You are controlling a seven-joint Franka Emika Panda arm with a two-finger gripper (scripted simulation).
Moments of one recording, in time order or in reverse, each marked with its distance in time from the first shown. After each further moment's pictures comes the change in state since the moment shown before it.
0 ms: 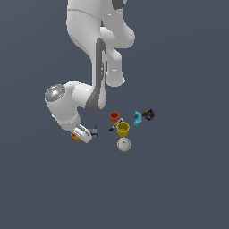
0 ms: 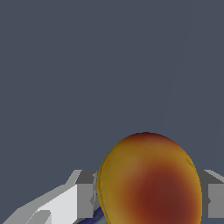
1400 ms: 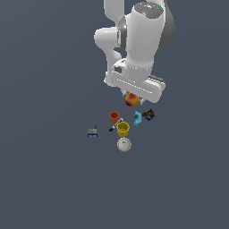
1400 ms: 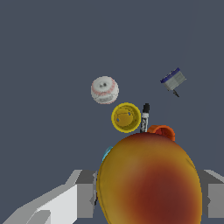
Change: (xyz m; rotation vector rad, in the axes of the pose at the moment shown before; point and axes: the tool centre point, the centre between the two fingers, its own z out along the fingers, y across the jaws) arm -0.209 -0.187 -0.195 -0.004 0.005 -0.001
